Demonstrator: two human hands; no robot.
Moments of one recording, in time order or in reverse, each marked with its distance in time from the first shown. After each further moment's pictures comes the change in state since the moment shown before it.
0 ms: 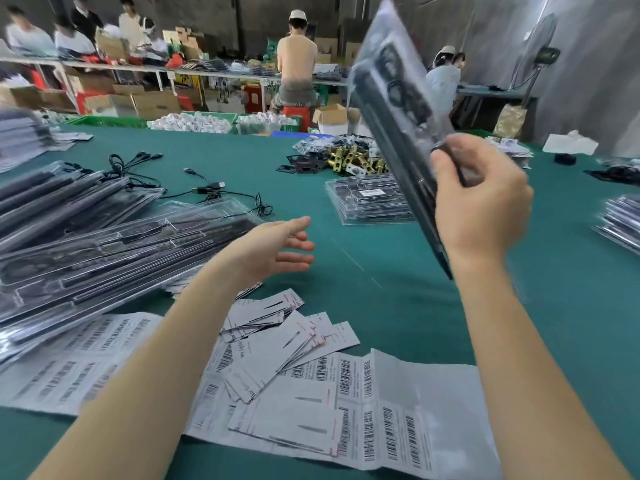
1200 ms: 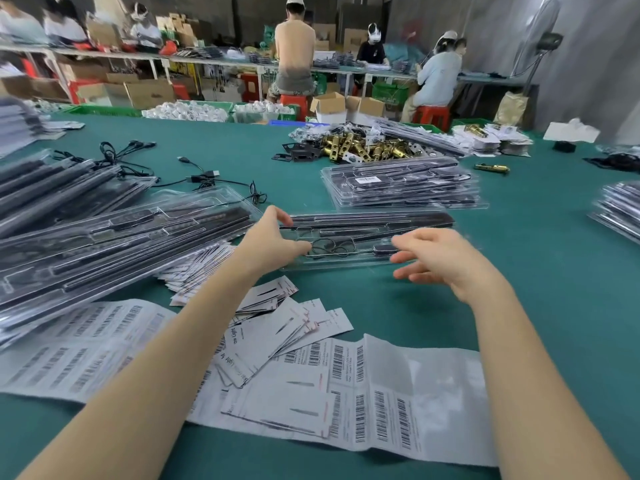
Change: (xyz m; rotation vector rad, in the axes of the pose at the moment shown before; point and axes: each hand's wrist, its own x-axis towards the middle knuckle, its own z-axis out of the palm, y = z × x) left_hand 0.009 -0.025 0.008 0.663 0.230 0.185; right_hand -0.018 0.068 -0.007 0.087 -0.918 0.702
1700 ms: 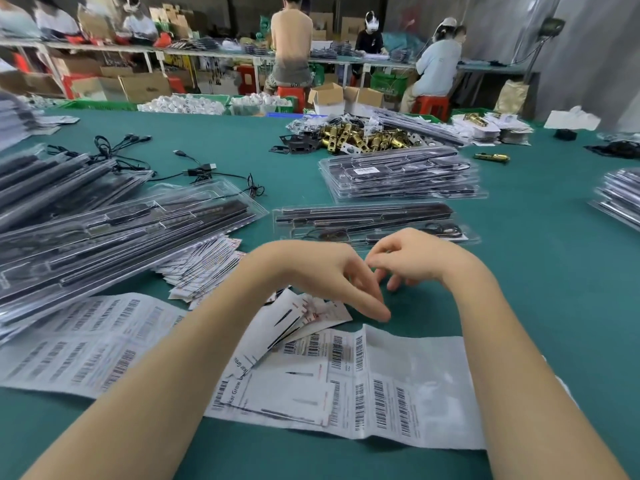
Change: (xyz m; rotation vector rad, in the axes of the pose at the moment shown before) left_hand -0.048 0.064 0.013 0.432 -0.829 0.459; right_hand -0.005 -0.013 0.020 -0.627 -0.280 -0.081
